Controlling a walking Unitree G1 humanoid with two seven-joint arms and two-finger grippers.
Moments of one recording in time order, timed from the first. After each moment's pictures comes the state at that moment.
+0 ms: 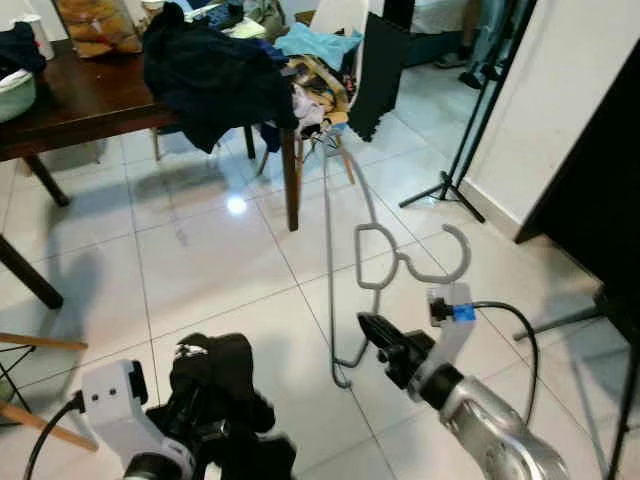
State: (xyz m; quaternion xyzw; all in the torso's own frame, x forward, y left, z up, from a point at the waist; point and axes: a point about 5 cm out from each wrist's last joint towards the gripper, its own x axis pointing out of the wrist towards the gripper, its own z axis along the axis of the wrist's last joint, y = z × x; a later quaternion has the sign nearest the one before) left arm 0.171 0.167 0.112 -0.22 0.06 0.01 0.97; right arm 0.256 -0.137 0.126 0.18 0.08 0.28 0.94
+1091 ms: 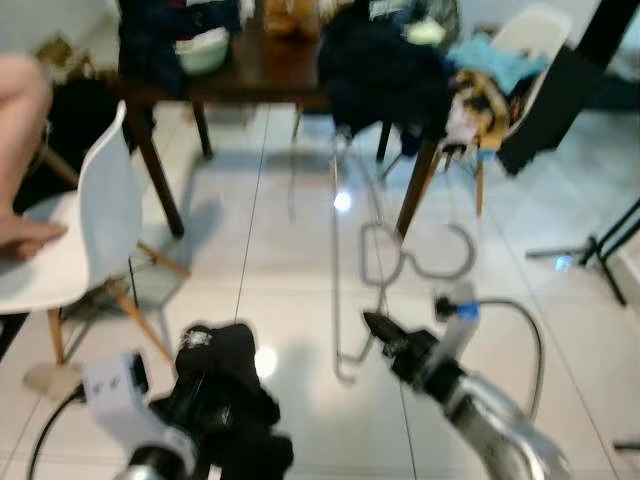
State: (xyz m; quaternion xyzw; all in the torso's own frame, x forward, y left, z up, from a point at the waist) left arm 0.172 0.166 0.111 -0.23 0.06 0.01 0.97; right arm 0.255 -0.137 0.127 0.18 0.08 0.28 0.94
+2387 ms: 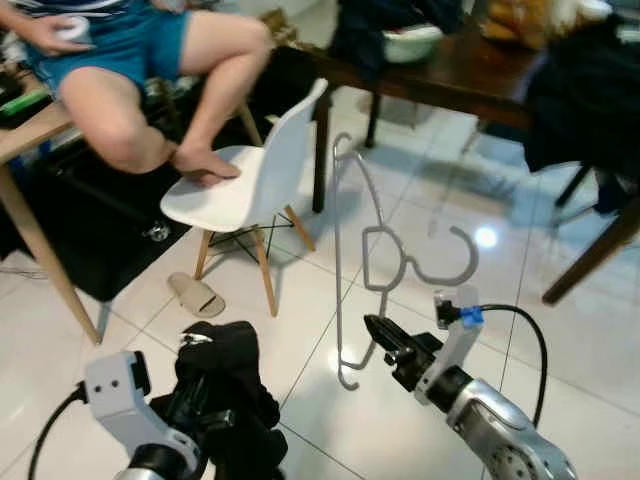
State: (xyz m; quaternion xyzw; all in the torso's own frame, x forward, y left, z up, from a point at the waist) left arm 0.170 0.166 0.113 -0.23 0.05 0.01 0.97; right arm 0.252 -0.135 0.130 0.19 0.07 0.29 0.94
